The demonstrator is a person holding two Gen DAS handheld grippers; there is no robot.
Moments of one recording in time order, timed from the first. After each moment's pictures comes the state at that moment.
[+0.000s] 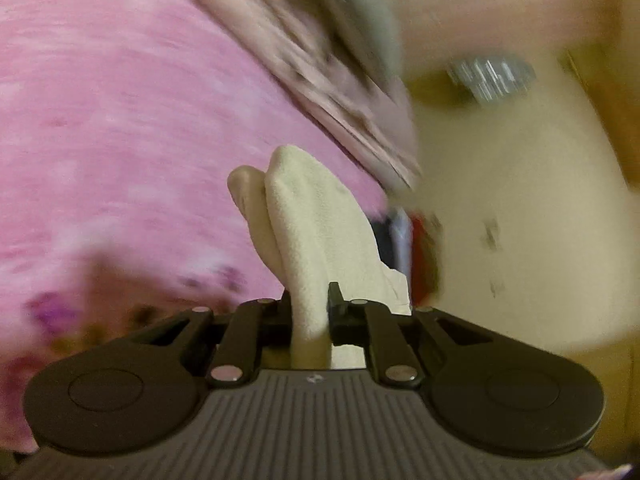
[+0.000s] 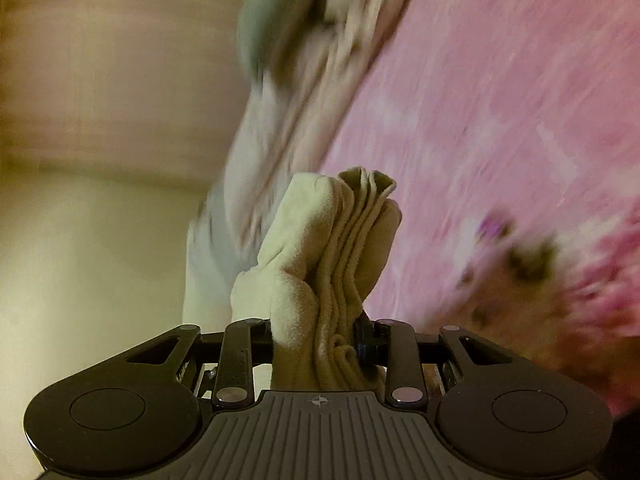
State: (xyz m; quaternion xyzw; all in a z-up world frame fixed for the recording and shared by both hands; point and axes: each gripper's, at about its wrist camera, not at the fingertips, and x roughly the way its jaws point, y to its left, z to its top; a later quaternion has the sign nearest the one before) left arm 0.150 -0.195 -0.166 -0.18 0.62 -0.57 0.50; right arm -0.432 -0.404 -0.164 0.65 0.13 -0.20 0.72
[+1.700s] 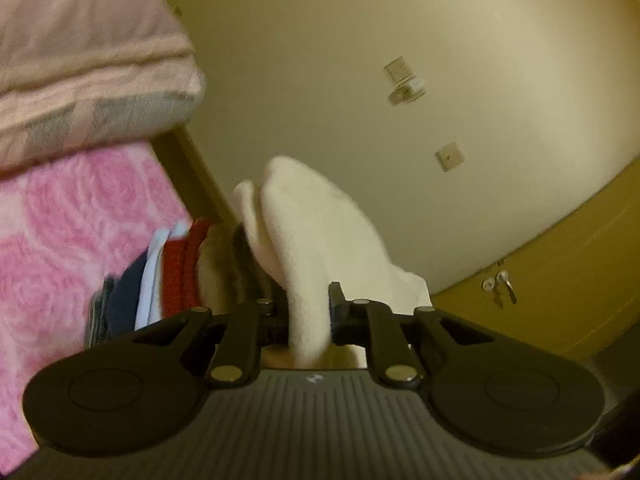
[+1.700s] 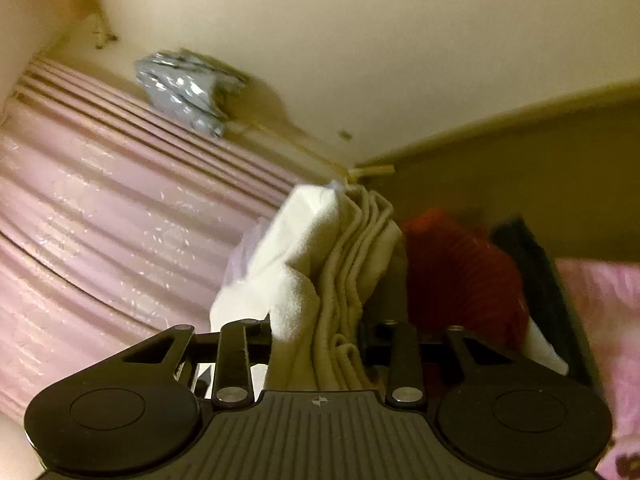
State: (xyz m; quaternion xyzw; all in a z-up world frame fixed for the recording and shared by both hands) left arm -0.020 -0.696 -0.175 -0.02 0.48 -0.80 0.35; right arm -0.728 -0.871 -0.149 0.49 -0.11 -0.49 0.71
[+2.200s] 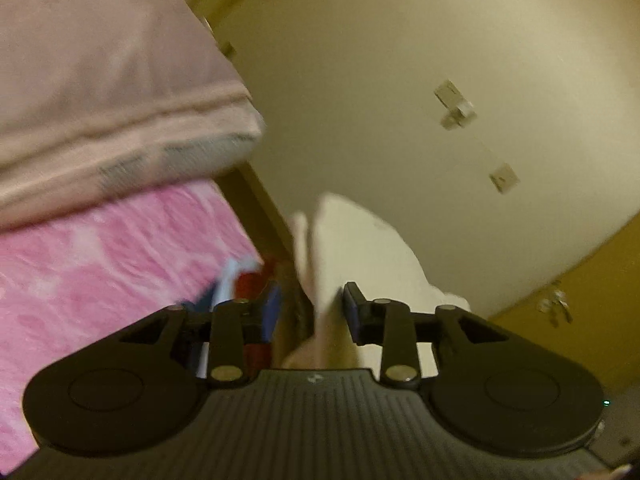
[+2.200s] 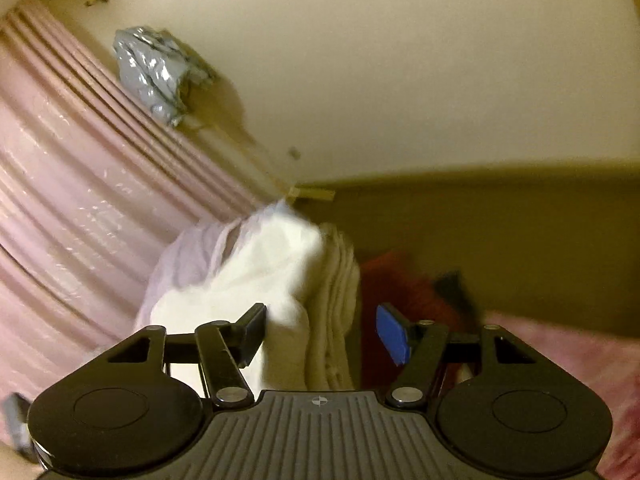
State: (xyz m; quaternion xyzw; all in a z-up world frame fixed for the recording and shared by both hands) left arm 0.015 -0.675 -0.143 0.03 0.47 -0.75 0.46; right arm -0.719 -0.854 -0.108 0.43 0.00 -0.61 0.66
